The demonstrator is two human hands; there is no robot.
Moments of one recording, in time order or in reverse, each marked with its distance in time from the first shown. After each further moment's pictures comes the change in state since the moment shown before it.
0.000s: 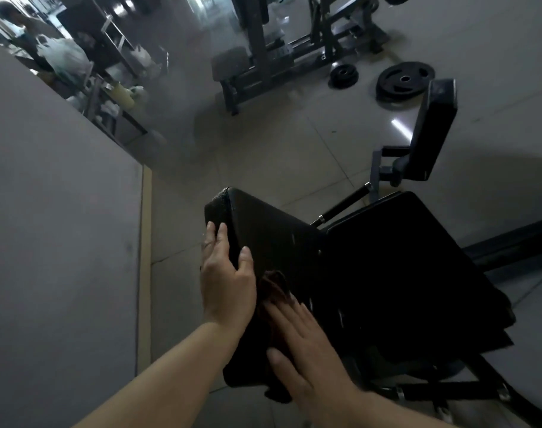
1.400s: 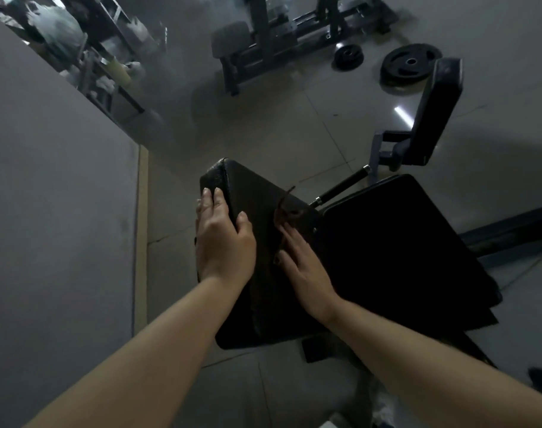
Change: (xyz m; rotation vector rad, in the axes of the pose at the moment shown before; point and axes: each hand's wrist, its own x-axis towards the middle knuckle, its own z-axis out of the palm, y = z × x) left_hand 0.008 0.004 0.006 0.316 0.004 0.020; right_hand 0.050 0.059 -0.007 0.172 0.141 0.218
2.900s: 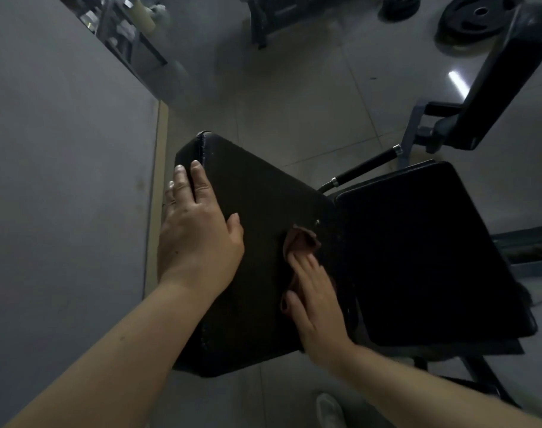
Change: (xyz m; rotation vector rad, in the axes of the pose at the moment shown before) left_hand 0.007 0.024 0.011 0.566 -0.079 -0.038; right_hand -0.033 0.061 -0.012 -0.118 -0.071 -0.127
